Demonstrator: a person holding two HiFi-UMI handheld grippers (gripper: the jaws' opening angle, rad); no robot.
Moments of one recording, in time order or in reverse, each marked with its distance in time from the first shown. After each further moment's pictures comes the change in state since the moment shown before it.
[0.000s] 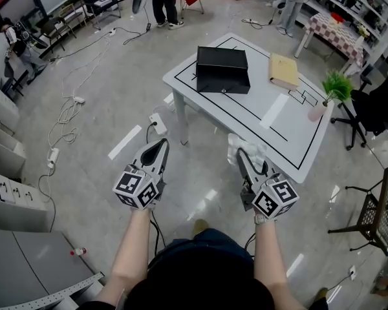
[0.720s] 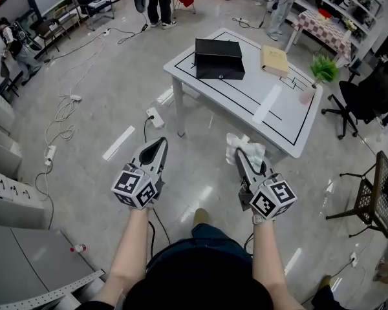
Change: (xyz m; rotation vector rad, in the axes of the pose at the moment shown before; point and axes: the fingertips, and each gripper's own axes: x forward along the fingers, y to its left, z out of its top) left arm -0.103 -0.037 0.000 0.004 -0.026 -0.052; right arm -0.073 0.093 -0.021 -0.032 -0.017 -0.049
